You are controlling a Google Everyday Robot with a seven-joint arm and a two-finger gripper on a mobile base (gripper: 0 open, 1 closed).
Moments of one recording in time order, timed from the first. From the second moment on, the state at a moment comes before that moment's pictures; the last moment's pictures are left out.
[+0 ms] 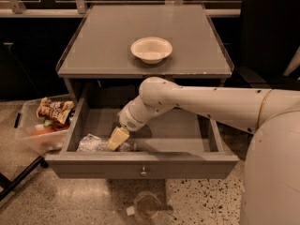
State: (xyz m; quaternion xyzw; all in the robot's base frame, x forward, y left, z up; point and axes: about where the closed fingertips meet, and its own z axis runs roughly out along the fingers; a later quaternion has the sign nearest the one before) arm 0.587 0.107 0.637 -0.59 0.73 0.23 0.25
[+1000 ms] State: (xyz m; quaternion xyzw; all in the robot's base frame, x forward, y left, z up) arm 0.587 0.116 0.594 -0.58 0.74 0.26 0.22
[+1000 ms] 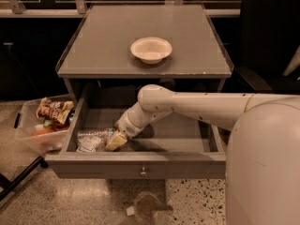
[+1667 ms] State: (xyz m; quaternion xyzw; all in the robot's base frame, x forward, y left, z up) arm 0.589 0.111 0.605 -0.58 0.74 0.25 0.24
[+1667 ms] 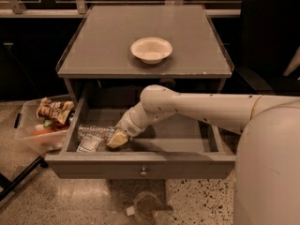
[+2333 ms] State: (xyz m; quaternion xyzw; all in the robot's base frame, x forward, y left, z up) arm 0.592 0.094 0.660 -0.58 0.72 0.22 0.30
